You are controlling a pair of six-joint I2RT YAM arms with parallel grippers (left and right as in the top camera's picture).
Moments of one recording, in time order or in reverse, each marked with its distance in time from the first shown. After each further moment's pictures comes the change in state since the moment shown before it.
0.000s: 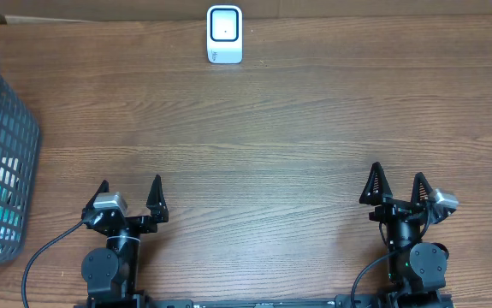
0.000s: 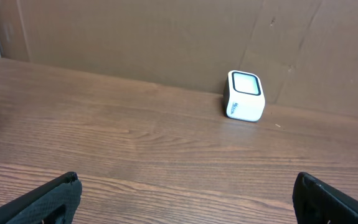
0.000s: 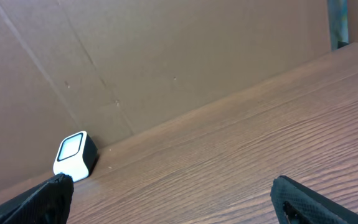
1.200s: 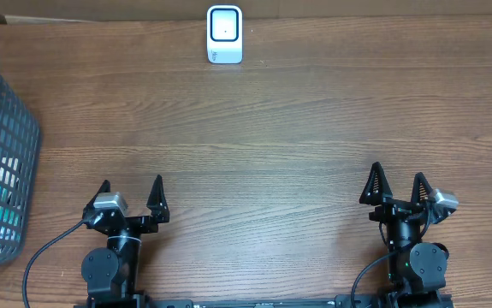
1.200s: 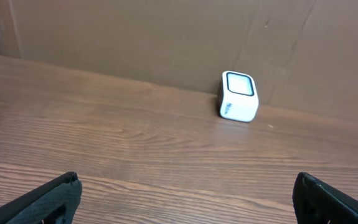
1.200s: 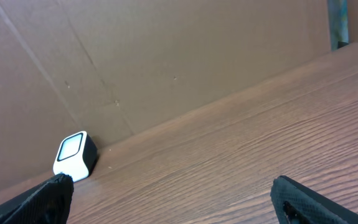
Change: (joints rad) left arm 0.000 0.000 0.000 0.001 0.021 -0.022; right arm 0.000 0.000 0.000 0.000 0.000 0.000
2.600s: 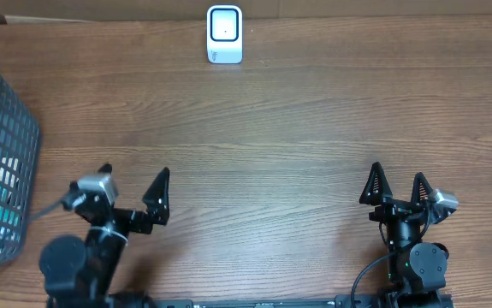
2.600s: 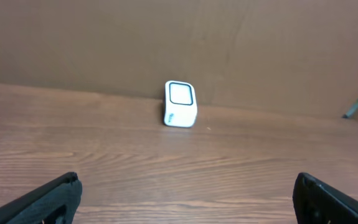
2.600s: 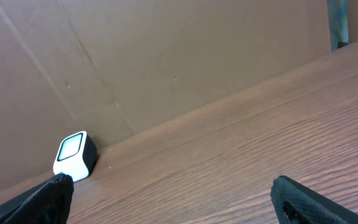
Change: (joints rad) left arm 0.000 0.312 0.551 -0.329 0.213 -0.004; right arm 0.000 0.000 0.000 0.000 0.000 -0.001
